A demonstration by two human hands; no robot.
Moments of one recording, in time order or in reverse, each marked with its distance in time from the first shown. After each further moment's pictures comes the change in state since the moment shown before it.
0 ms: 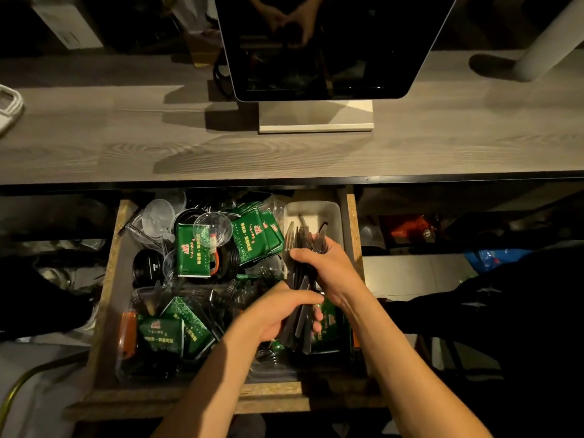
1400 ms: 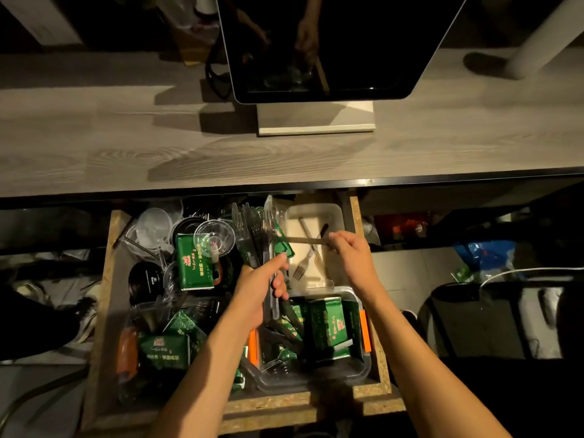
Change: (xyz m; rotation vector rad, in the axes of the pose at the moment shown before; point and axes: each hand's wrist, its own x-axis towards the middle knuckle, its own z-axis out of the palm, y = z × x) left_hand 0.017 0.020 -0.058 -0.303 0.286 0.234; right_hand 0.035 0.005 -0.020 -0.413 0.267 -0.261
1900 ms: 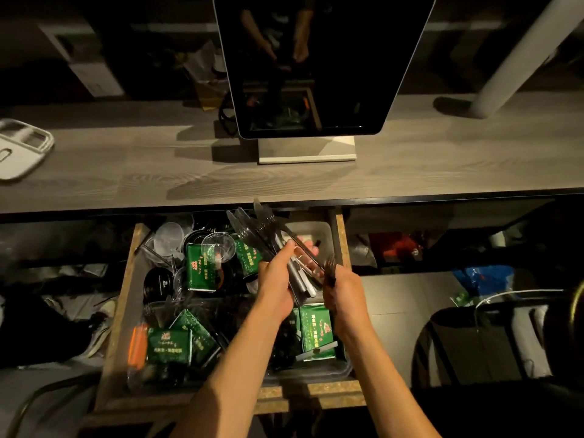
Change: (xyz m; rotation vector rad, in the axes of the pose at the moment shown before) left_hand -0.063 0.017 0.081 -0.312 0.077 0.079; right_hand -0.104 -0.059 -0.017 0.296 0.084 0.263
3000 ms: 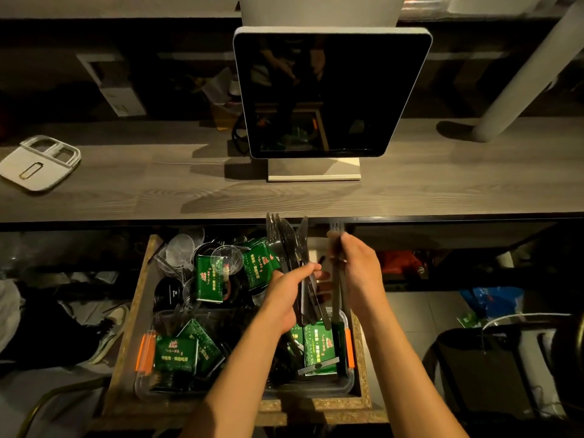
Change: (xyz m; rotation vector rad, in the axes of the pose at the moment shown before) left_hand -0.016 0.011 0.006 0.217 -0.044 -0.076; right_hand 0.002 -0.072 -0.007 0.144 -0.113 -0.174
